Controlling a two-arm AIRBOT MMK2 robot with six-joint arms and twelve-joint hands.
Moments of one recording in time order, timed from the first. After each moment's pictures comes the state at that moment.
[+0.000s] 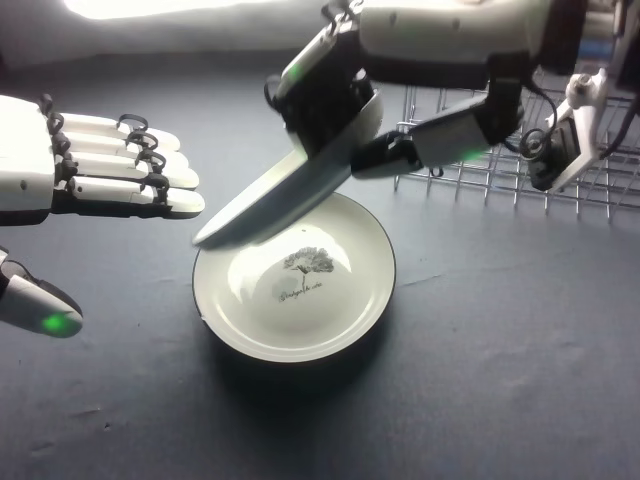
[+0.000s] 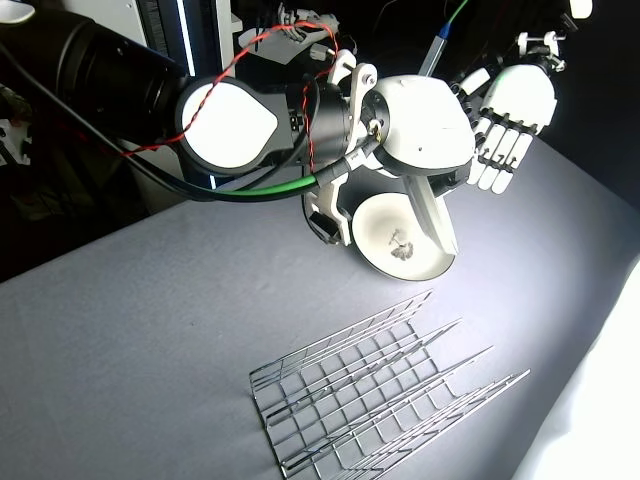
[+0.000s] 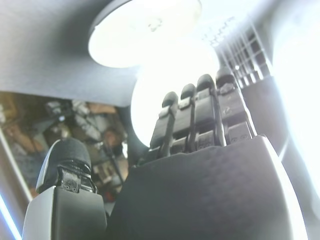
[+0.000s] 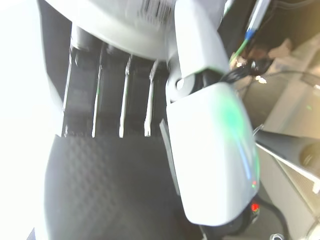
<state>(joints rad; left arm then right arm) 0.51 -0.89 1.53 1.31 -1.04 -0.12 -0.16 -1.12 1.13 -0.81 0.49 0.02</state>
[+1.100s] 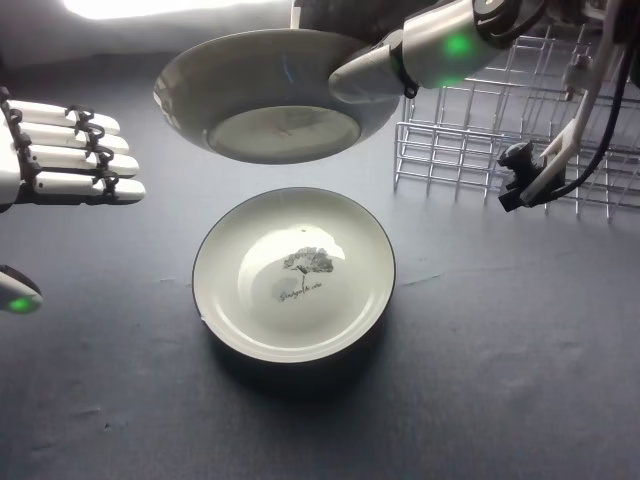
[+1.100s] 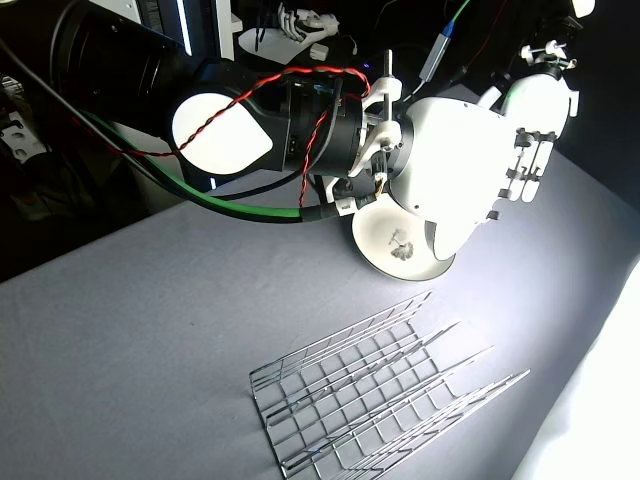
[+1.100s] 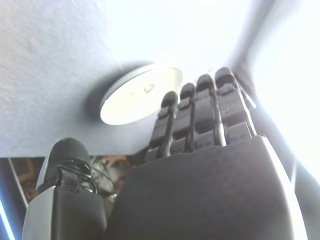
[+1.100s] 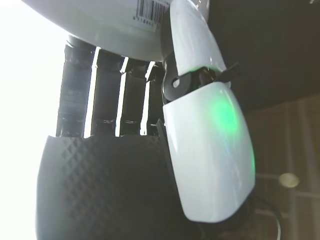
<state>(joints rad) 0.54 -0.86 1.53 1.37 -0.88 0.07 -0.12 -1.12 1.12 -0.24 0.26 0.12</state>
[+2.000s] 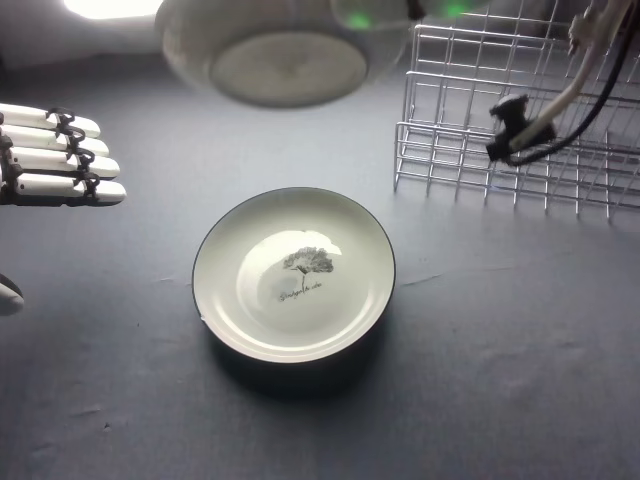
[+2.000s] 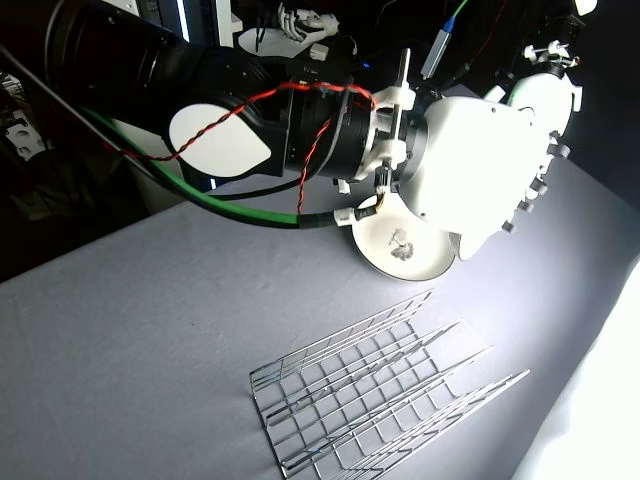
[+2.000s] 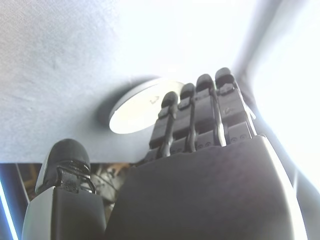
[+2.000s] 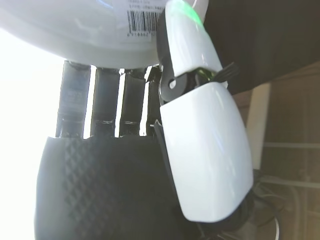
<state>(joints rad) 0.57 -0.86 1.55 1.37 -0.87 0.07 -0.08 -1.11 1.15 -0.02 0.27 0.13</state>
